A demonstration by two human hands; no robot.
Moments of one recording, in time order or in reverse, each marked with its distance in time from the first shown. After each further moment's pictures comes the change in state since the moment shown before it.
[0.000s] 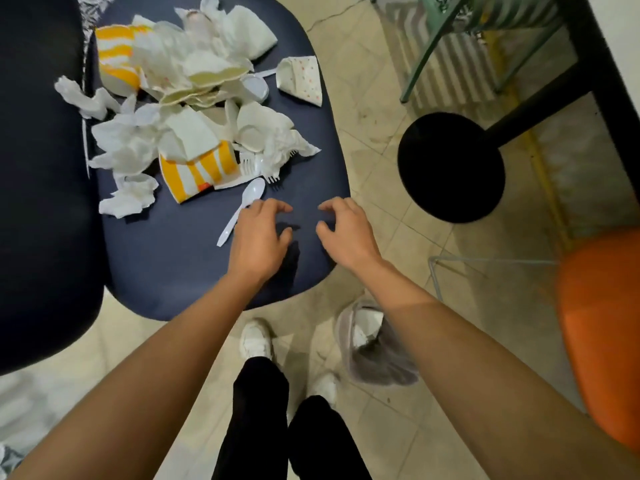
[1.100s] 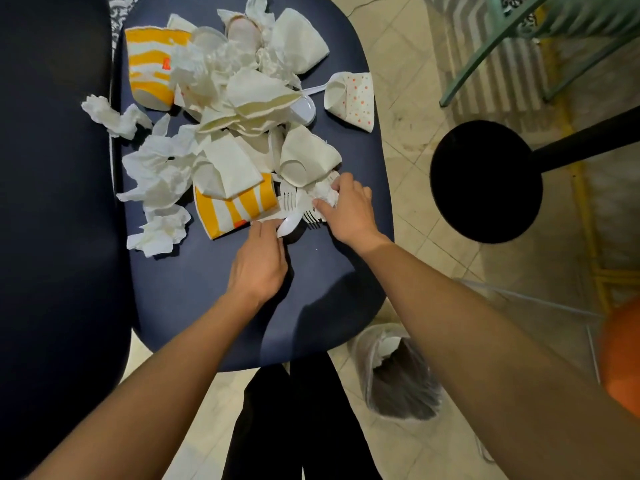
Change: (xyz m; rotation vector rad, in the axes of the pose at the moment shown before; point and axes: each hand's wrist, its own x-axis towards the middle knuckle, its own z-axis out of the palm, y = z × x) left_hand 0.059 -0.048 -0.028 0.005 -0.178 -0.242; right_hand 0.133 -0.045 0.038 -0.045 -0.086 0.080
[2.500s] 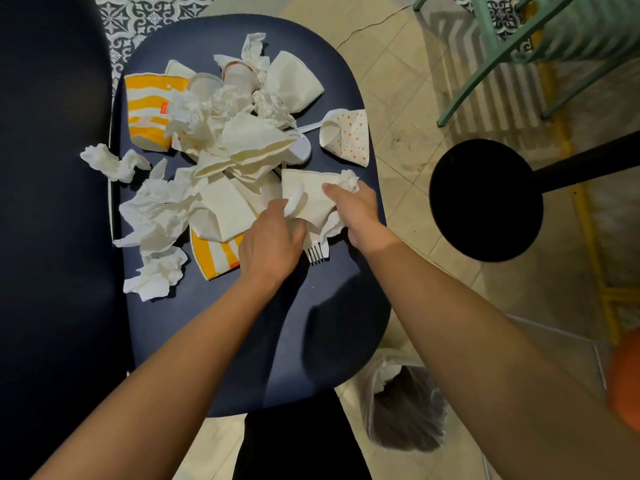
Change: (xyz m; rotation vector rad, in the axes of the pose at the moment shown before) left_hand 0.064 0.048 -0.023 -0.033 0.183 -0.037; right_hand 0.062 -0.018 -0.023 0.884 0.083 0.410
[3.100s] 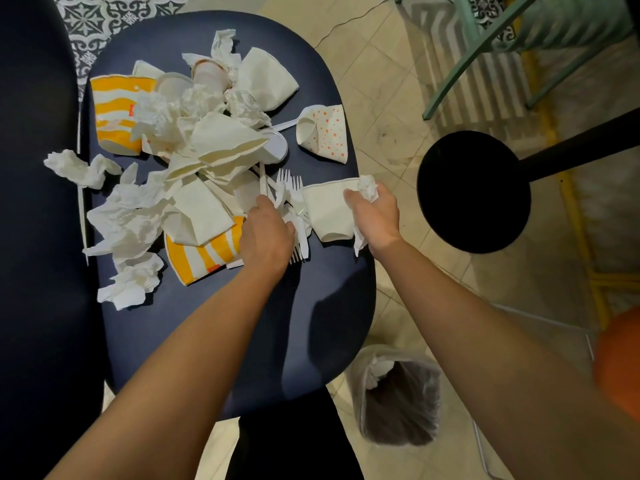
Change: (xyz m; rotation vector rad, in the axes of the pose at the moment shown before) left_hand 0.020 0.021 0.030 0.075 -0.024 -0.137; right_hand -0.004 0.007 -0.060 -0.087 0.088 -0.151
